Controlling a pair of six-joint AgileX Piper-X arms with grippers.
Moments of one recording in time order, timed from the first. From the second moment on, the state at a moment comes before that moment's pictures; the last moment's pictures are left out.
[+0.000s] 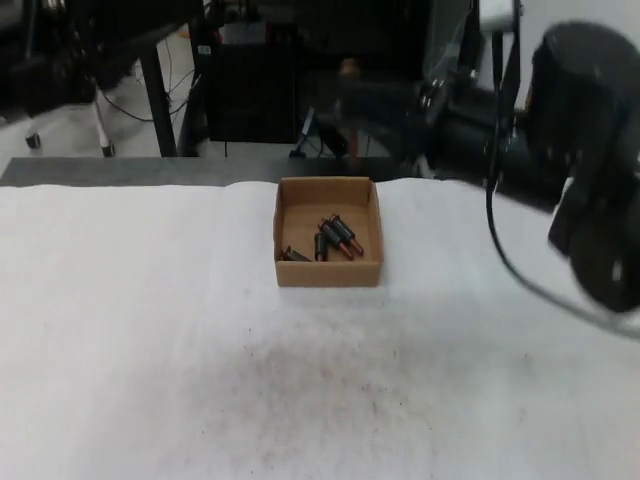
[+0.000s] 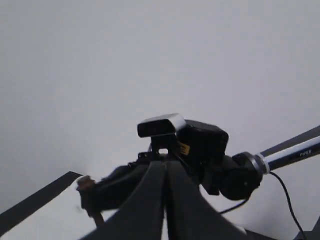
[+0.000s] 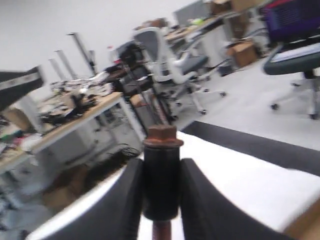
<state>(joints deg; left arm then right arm) -3.6 70.4 -41.5 -56.8 70.3 -42.8 23.2 83.7 -50.5 -23.8 -31.0 21.9</state>
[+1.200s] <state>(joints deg) -3.6 70.4 -13.8 -56.6 53.8 -40.3 20.5 123.0 -93.3 22.7 -16.3 4.3</state>
